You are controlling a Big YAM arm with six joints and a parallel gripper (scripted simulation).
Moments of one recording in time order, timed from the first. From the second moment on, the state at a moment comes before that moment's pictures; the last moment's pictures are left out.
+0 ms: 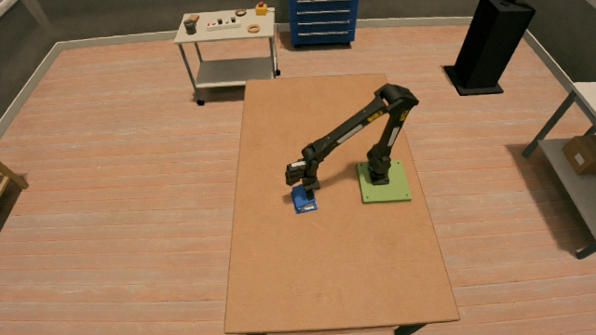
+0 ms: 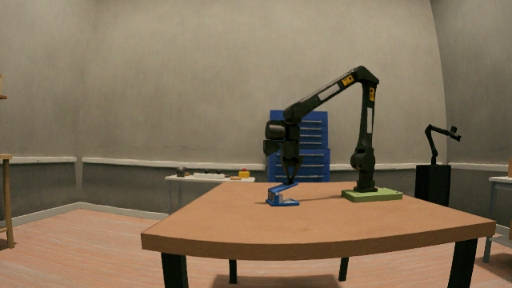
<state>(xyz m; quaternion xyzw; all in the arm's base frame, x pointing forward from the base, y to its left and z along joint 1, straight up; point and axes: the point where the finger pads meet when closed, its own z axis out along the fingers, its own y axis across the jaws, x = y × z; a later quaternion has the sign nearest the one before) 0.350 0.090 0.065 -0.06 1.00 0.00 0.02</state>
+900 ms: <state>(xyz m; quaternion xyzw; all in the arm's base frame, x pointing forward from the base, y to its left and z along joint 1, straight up) 0.348 0.092 0.066 -0.07 1.00 0.00 0.01</state>
